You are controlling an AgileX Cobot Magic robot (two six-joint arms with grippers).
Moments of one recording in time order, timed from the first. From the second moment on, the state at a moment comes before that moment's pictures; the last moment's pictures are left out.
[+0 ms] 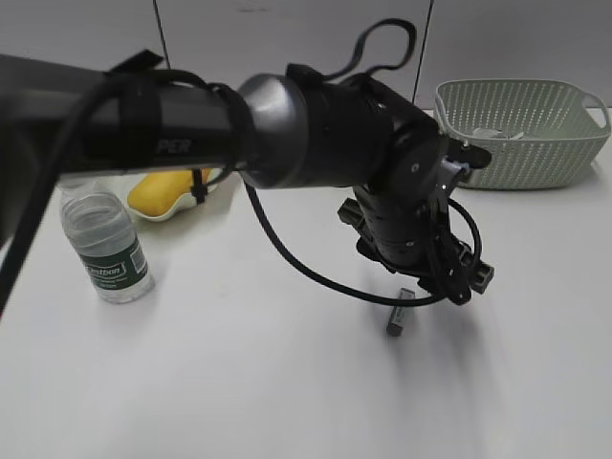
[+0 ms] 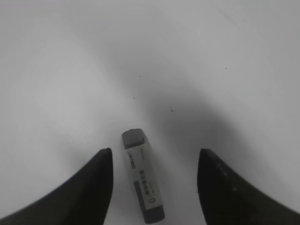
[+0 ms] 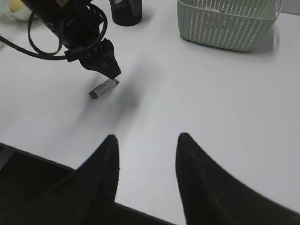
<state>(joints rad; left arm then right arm) -0.97 2.24 -1.76 0.05 0.72 -0.33 0.41 -0.01 -0.51 -0.02 1.04 0.04</state>
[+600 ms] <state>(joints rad) -1.00 2.35 -1.77 0.18 0.75 -0.43 0.41 -0.01 -0.51 -0.02 1.04 0.04</state>
